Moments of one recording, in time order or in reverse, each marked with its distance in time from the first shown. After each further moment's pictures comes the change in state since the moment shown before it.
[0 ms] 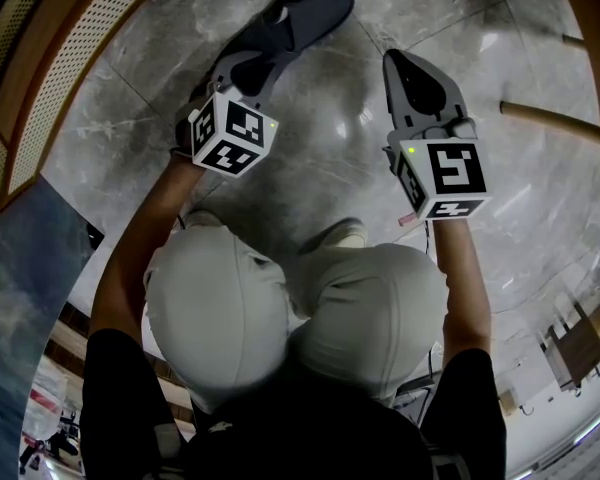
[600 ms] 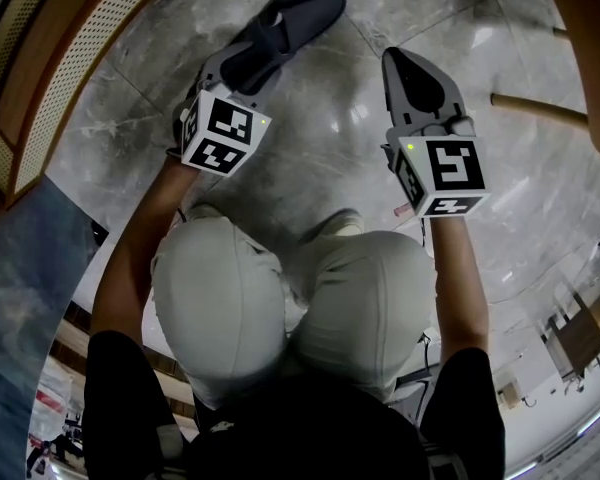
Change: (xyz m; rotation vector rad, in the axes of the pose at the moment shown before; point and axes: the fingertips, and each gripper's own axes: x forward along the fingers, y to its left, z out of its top) left arm -0.028 0.011 0.029 -0.087 -0.074 -0.025; right arm -0.015 -0.001 0.025 0.019 0.000 -0.025
